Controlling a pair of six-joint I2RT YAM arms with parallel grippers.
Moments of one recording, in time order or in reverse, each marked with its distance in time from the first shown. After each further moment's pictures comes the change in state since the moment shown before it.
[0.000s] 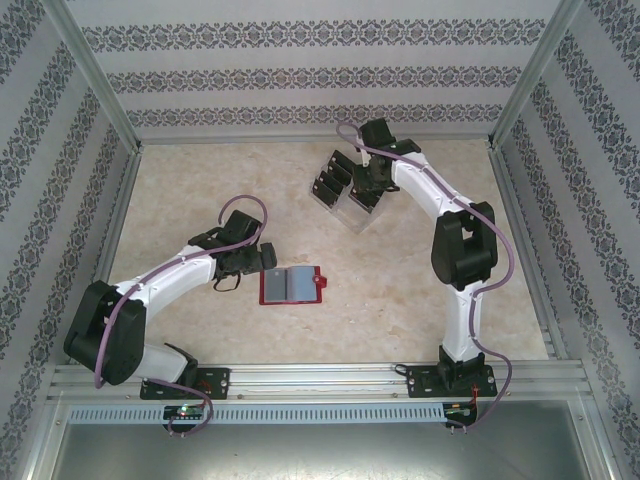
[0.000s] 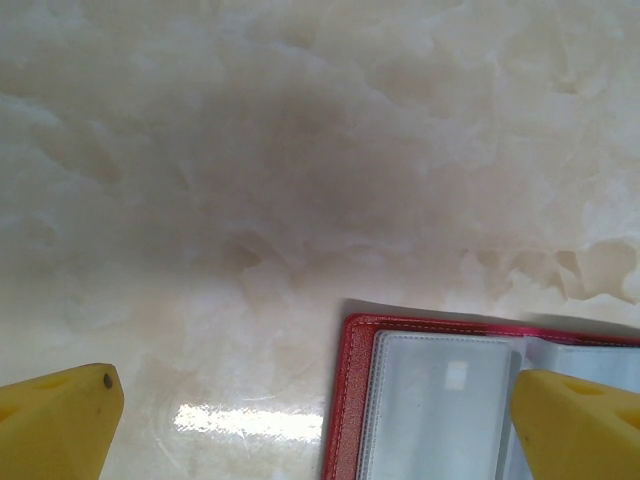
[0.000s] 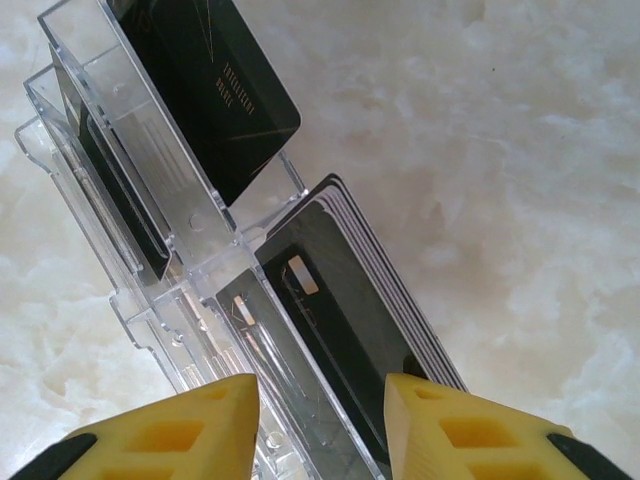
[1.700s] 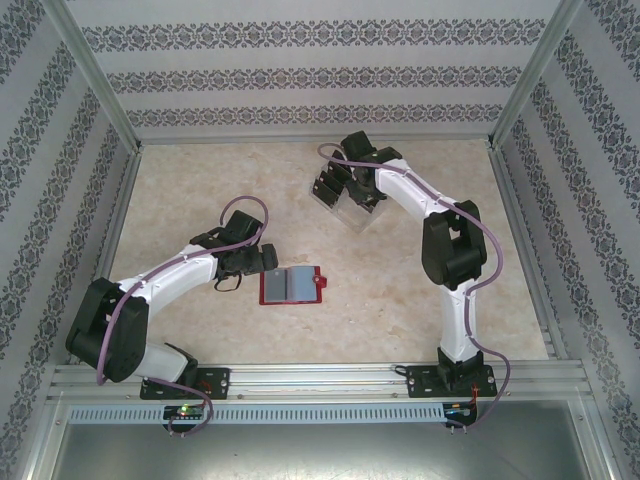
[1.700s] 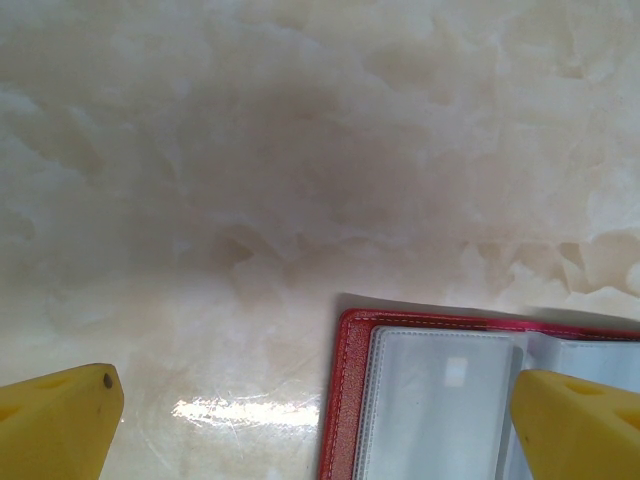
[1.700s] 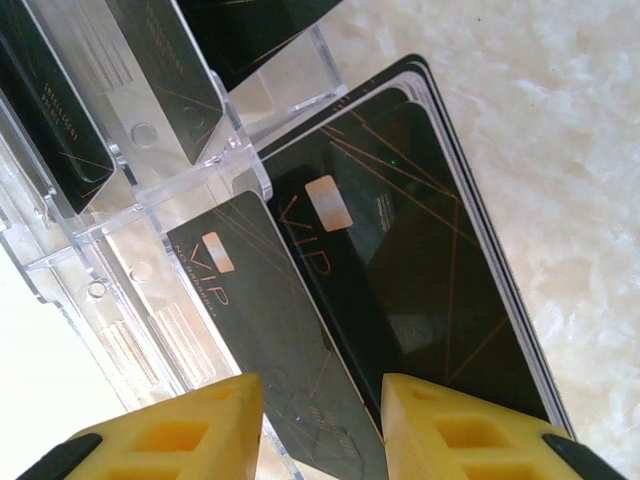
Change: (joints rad) left arm 0.000 0.017 0.000 0.004 0.018 0.000; right arm 0.087 0.042 -0.010 -0.051 0.220 -0.084
